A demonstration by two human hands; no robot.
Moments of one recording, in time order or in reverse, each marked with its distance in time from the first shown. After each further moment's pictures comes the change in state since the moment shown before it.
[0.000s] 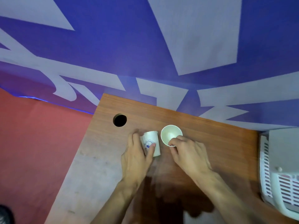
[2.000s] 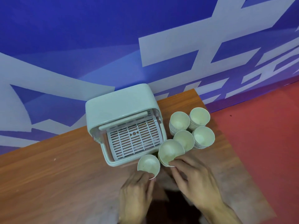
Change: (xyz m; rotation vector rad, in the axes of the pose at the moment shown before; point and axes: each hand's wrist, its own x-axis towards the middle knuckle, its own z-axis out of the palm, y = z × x) left_hand -0.325 0.331 0.217 0.151 -0.286 0.772; right_hand -0.446 0.359 -0.089 0.426 0.594 0.375
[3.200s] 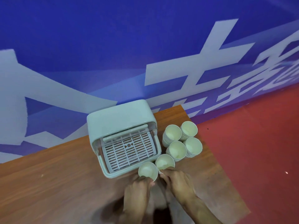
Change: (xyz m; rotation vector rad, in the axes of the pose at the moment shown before) left_hand 0.025 -0.014 0.006 0.023 -0.290 0.002; right_hand 0.003 0.001 0.051 -0.258 -0.356 0.275
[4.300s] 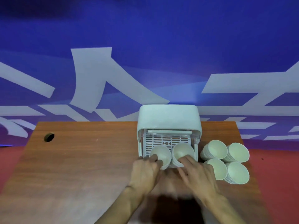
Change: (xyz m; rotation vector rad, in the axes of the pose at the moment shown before) left_hand 0.006 -0.023 -0.092 0.397 0.148 -0.064; right_hand 0.059 -0.051 -0.050 -0.267 0.196 -0.519
